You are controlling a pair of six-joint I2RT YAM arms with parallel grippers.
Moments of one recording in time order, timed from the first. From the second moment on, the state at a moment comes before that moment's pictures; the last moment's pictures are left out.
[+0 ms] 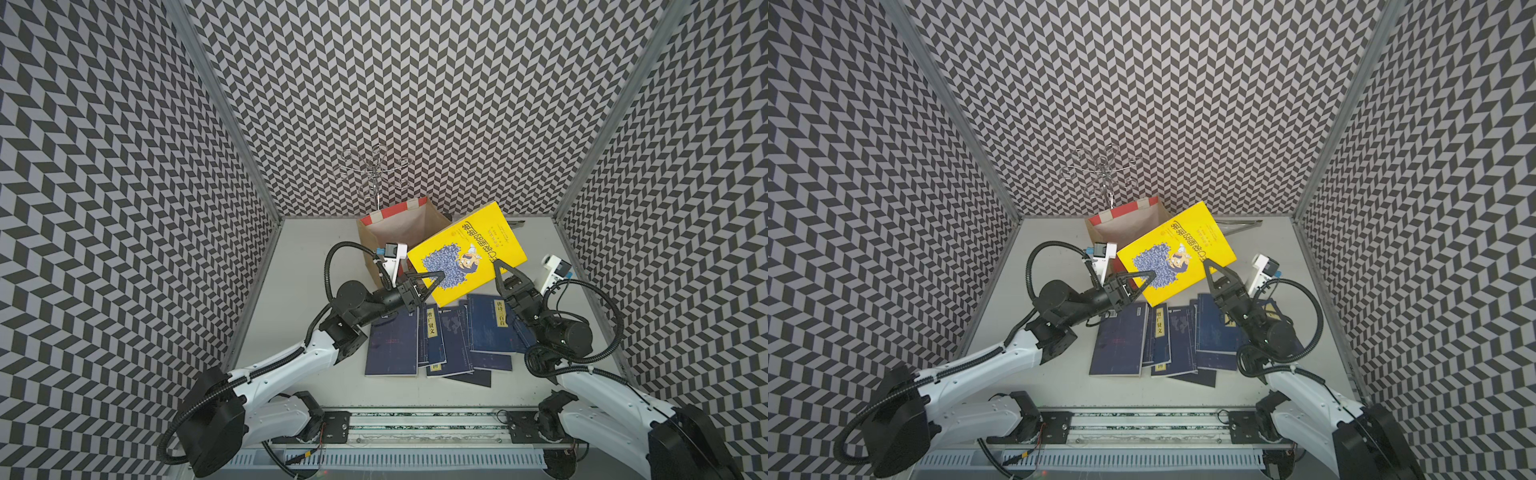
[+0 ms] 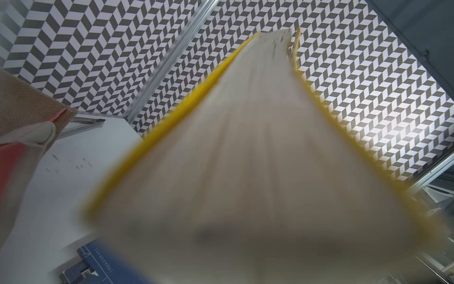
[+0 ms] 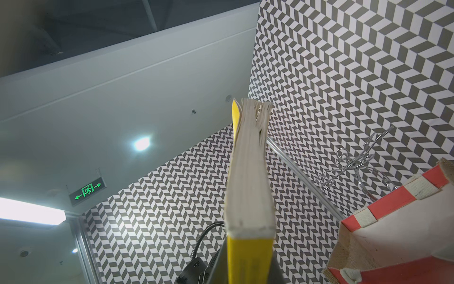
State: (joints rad) left arm -0.77 1.14 0.73 0.67 0.40 -0.87; right arm 0.45 0.99 0.34 1.35 -0.30 1.14
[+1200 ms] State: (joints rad) left arm -0.47 1.00 1.14 -0.51 0.78 0.04; right arm 0.34 1.15 0.69 0.63 -1.03 0.54
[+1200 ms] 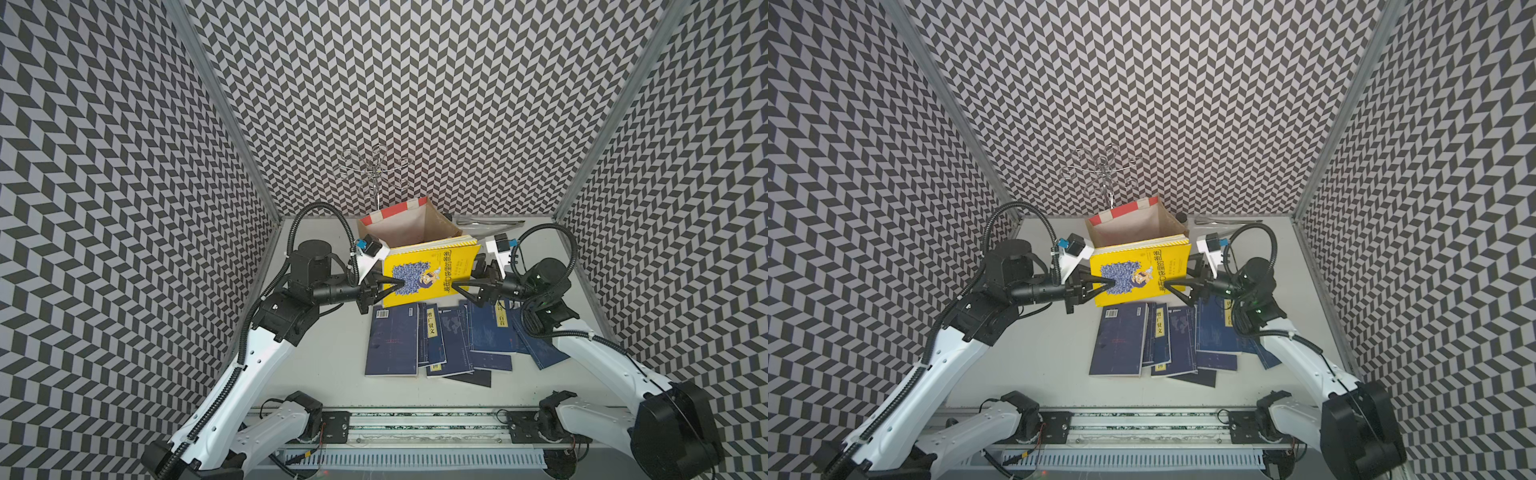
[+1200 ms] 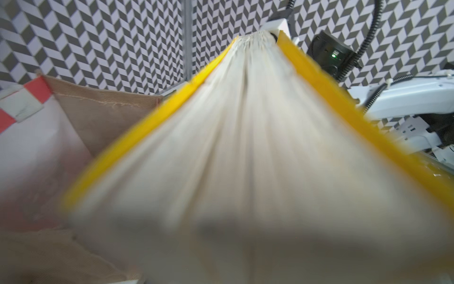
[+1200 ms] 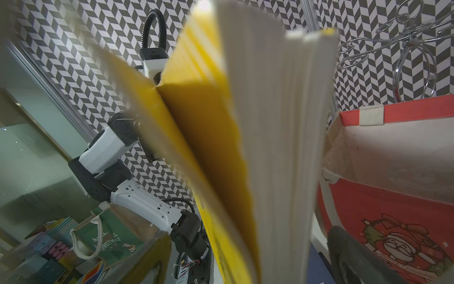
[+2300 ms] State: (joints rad) left arm -0.39 0.88 0.73 0.51 0.72 -0.63; right arm 0.50 1.20 0.54 1.31 -0.70 1.19
